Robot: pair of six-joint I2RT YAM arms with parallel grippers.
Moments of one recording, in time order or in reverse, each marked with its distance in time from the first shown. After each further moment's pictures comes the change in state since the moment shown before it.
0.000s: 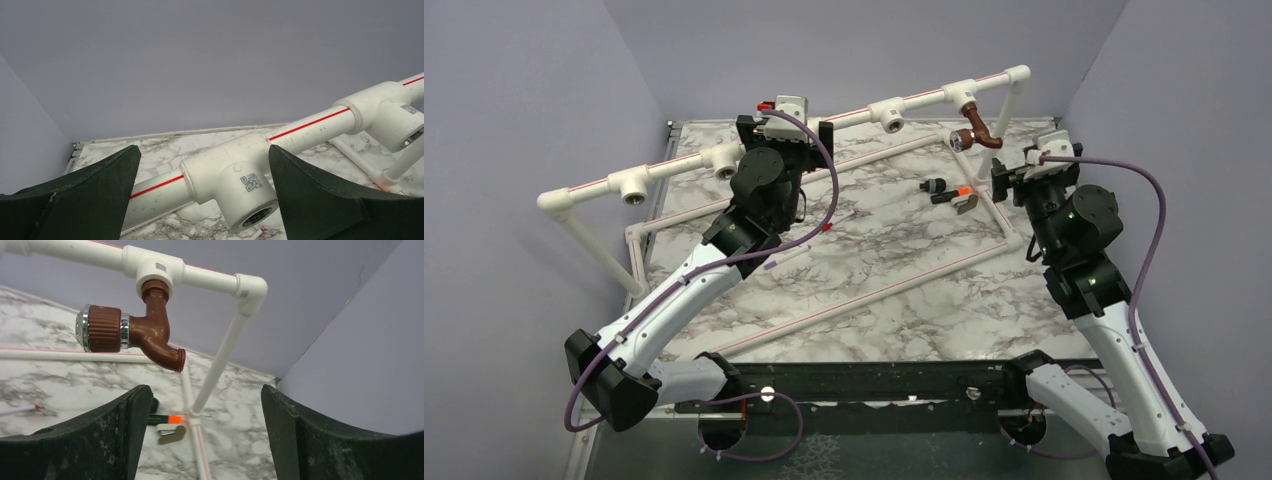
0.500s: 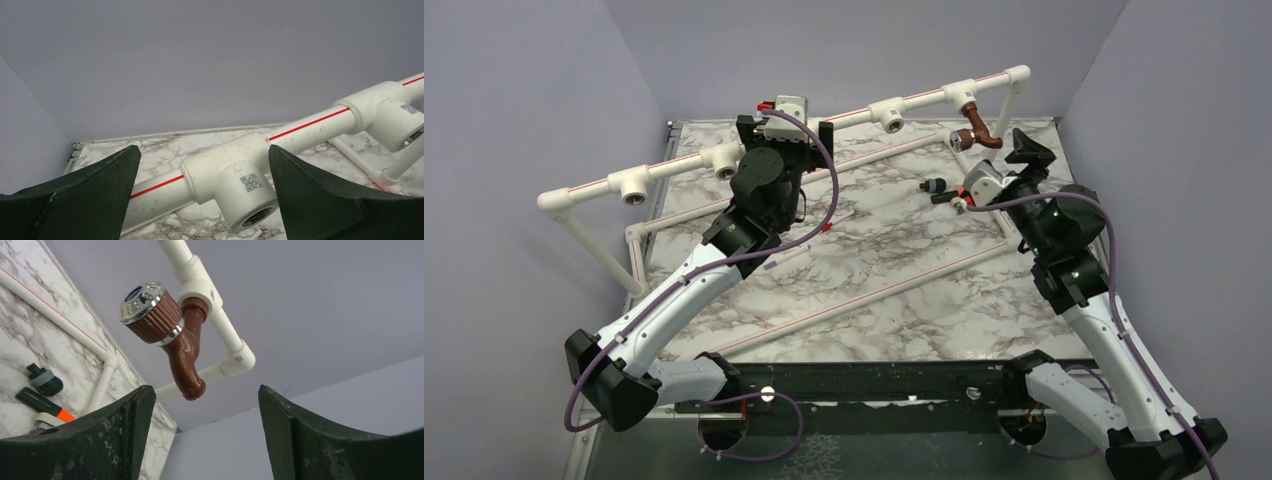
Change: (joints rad) left arm 0.000 0.000 0.000 0.000 0.001 0.000; right arm 0.002 0.026 -0.076 0.117 -0.250 -0.790
